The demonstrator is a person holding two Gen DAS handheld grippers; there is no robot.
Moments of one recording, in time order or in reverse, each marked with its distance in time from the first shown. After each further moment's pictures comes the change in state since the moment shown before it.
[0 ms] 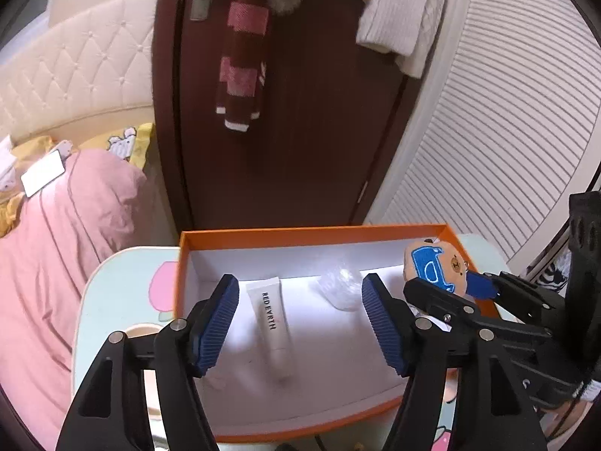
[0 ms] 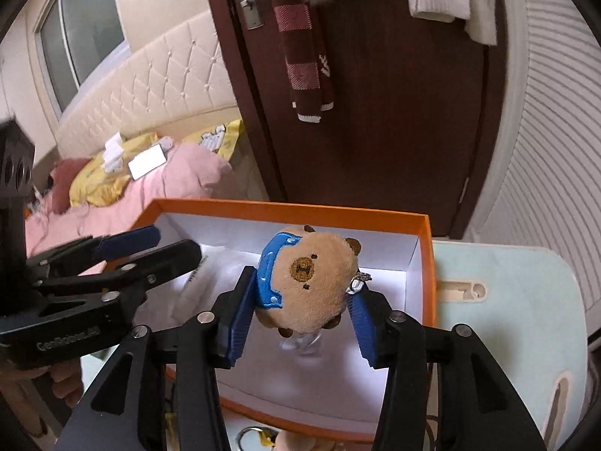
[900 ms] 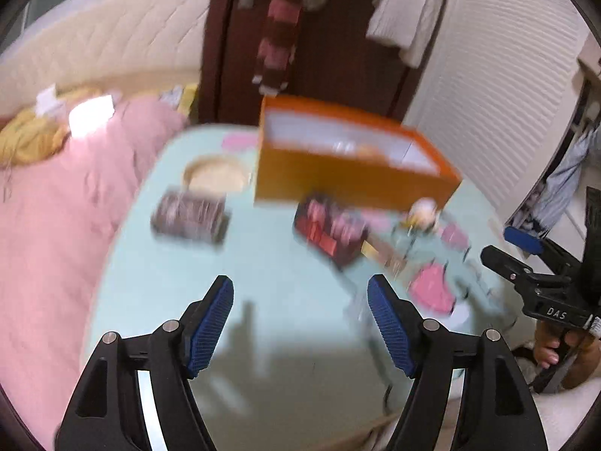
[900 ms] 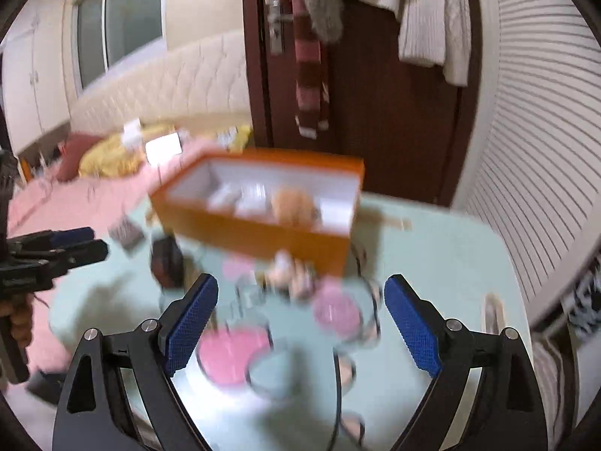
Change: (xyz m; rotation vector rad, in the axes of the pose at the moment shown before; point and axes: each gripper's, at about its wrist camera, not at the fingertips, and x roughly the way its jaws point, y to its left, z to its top) left arm -0.112 0.021 -0.162 -0.080 0.040 0.058; right arm -0.124 0.008 -0.109 -0.148 -0.073 -0.097
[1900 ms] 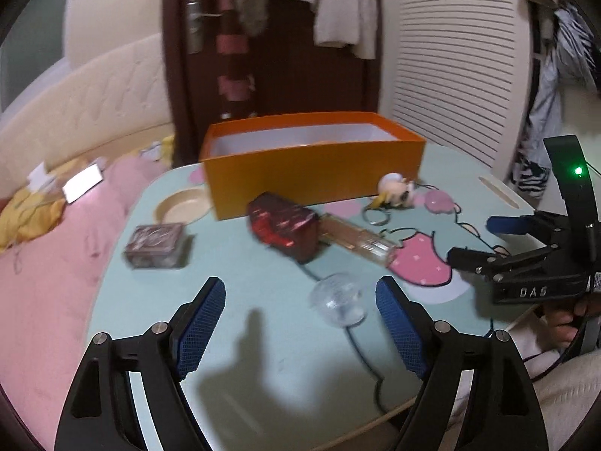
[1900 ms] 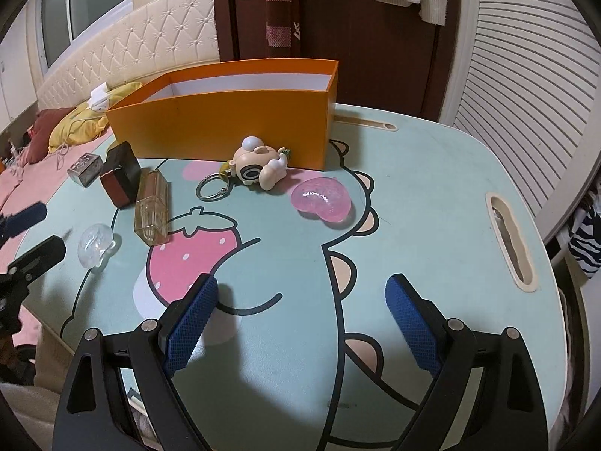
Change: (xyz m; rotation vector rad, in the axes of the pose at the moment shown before) left arm 0.004 -0.050 -0.016 0.267 -0.121 0.025; right arm 0.032 -0.004 -0.047 0.067 0.154 -0.083
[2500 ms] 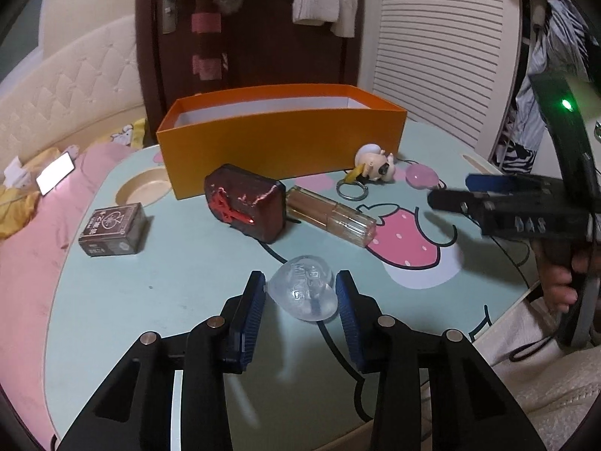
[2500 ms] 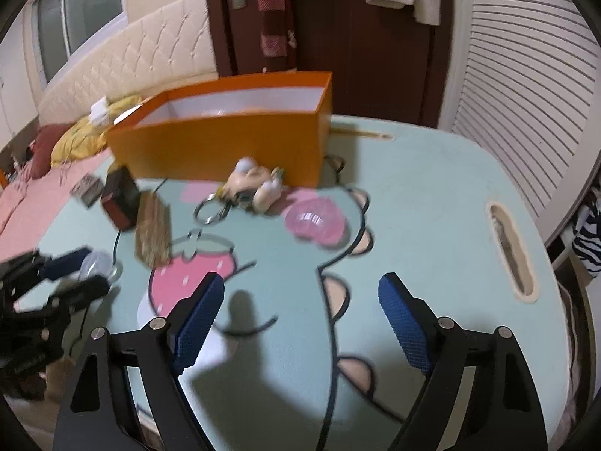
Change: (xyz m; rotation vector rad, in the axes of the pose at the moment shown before) left arm 0.017 -0.008 -0.009 0.014 0.061 -0.090; right arm 0.001 -0.013 0.017 0.039 -0.030 0.027
